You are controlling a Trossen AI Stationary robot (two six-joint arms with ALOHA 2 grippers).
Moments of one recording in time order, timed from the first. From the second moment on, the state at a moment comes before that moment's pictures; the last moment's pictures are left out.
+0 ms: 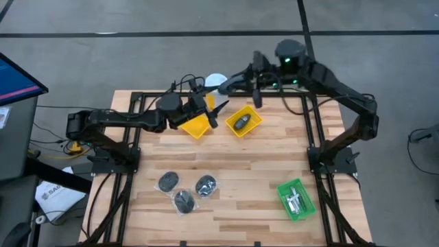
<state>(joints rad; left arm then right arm) 0.16 1.42 1.05 0.52 -0.35 0.36 -0.39 1.49 1.82 -0.59 -0.31 -0.12</state>
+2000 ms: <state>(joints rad) 0.10 0.45 0.23 0.59 -0.41 0.09 -0.37 1.81 1.37 -0.84 0.29 -0.44</state>
